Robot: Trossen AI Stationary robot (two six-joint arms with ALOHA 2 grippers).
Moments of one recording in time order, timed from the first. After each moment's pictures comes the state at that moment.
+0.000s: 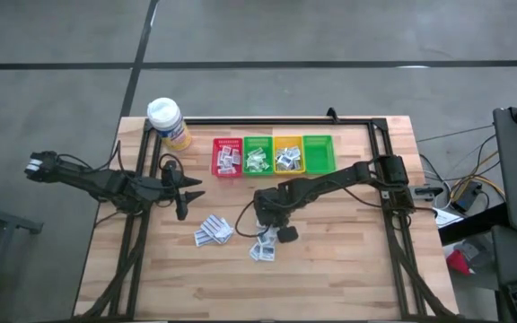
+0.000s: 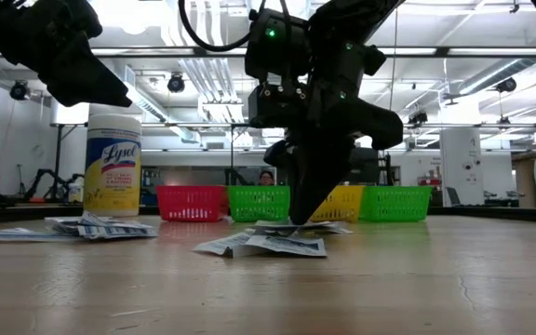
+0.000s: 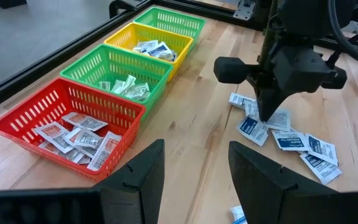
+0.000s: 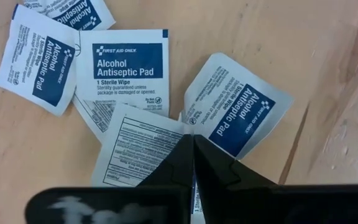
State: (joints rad) left arm -0.24 0.54 0.42 -0.35 -0.50 -0.39; right arm 0.07 2.04 1.38 -0.57 -0.16 -0.21
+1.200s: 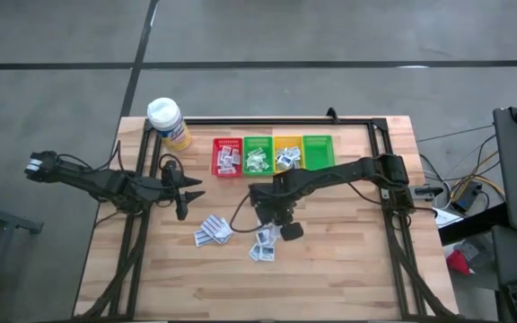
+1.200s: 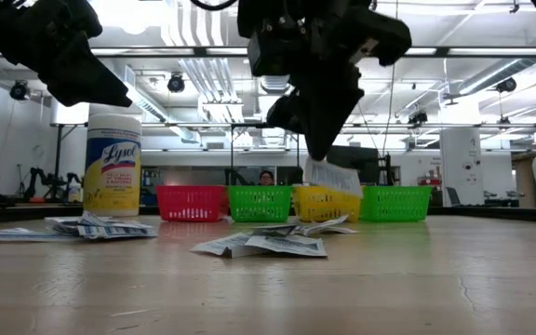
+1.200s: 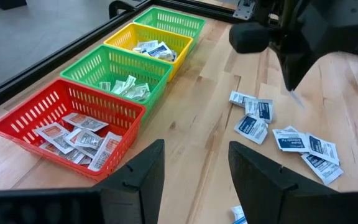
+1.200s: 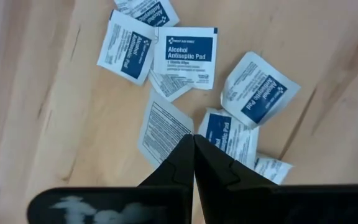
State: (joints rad) left arm -0.24 0.53 0.42 -0.35 -0.50 -0.39; right arm 0.07 2.04 1.65 -1.00 -0.27 -0.24
